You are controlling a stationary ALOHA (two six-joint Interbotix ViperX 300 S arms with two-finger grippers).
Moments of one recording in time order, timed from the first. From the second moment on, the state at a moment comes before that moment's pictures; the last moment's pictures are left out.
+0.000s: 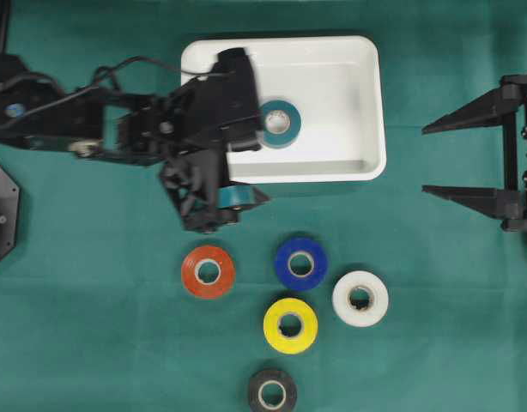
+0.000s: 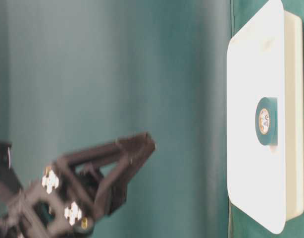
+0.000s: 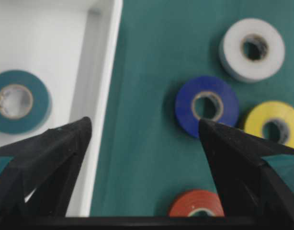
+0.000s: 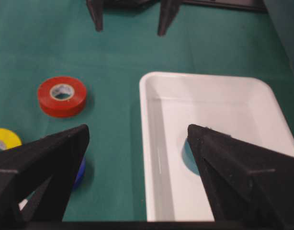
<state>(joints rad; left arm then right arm) 0.05 -0.18 0.42 0.02 0.52 -0.16 -0.07 -0.87 1.07 -0.02 0.04 0.05</state>
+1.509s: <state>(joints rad) 0.05 -0.82 1.14 0.01 0.06 -0.11 -0.07 -0.94 1.08 -0.02 0.10 0.05</state>
